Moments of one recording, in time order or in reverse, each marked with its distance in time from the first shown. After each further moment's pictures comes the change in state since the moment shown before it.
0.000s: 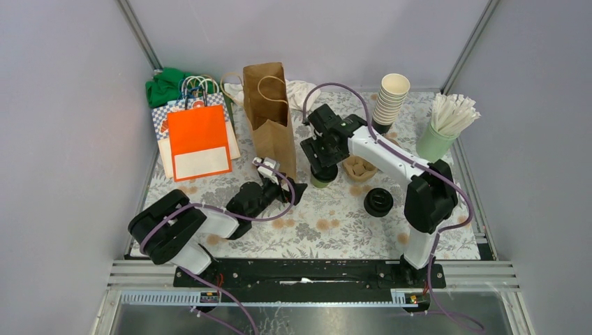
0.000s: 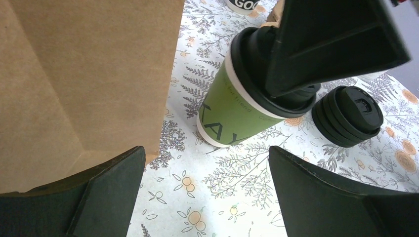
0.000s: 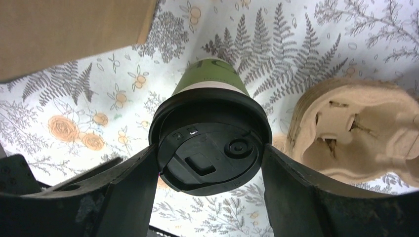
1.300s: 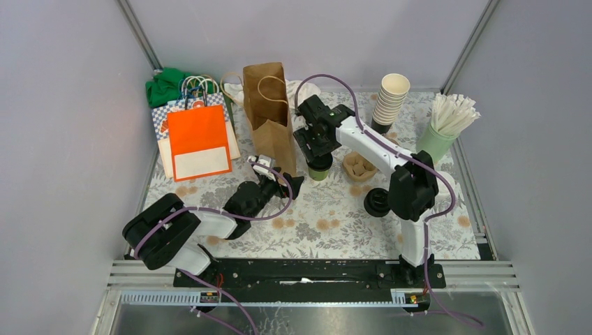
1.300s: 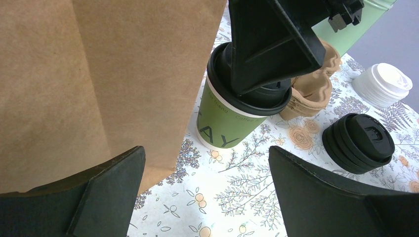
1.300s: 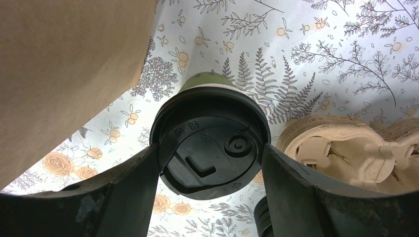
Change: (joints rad) left arm 0.000 -0.046 0.005 -0.002 -0.092 0.014; right arm 0.002 0.166 0.227 -0.062 0.067 -0.013
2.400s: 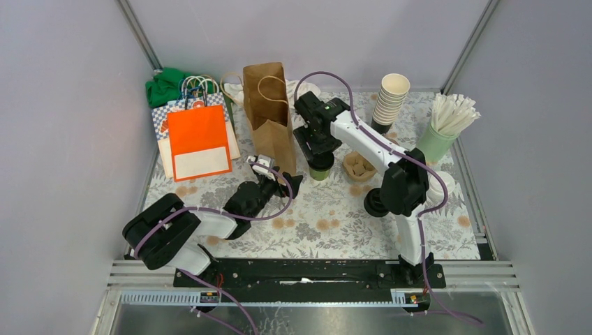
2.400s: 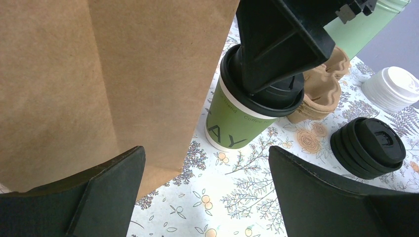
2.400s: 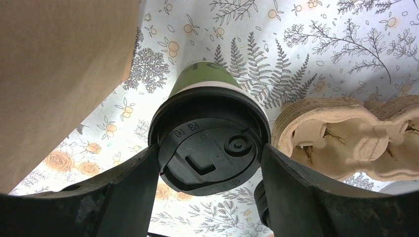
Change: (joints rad) left arm -0.002 0.000 0.000 0.000 -0.033 0.011; right arm 0.003 0.070 0.154 -0.158 0.043 0.048
